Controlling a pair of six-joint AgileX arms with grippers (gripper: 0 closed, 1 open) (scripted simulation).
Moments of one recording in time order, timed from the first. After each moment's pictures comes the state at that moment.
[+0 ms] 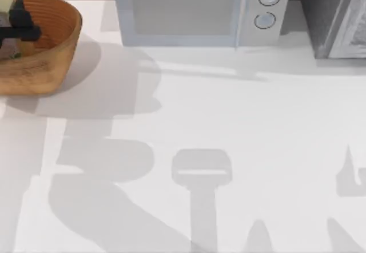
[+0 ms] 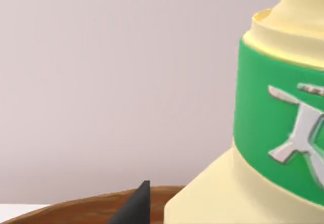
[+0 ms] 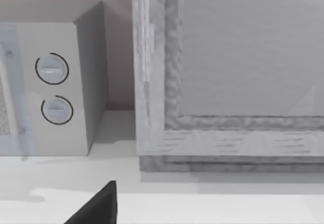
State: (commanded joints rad) left arm 0.08 2.05 0.85 1.19 0.12 0.01; right arm 0.00 0.00 0.00 0.00 0.00 0.00
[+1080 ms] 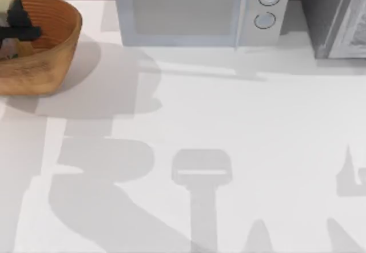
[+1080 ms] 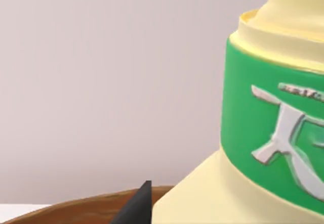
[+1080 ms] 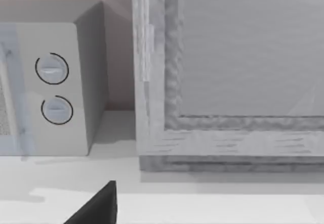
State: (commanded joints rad) left arm 0.09 2.02 0.85 1.19 0.12 0.01; right arm 0.00 0.00 0.00 0.00 0.00 0.00
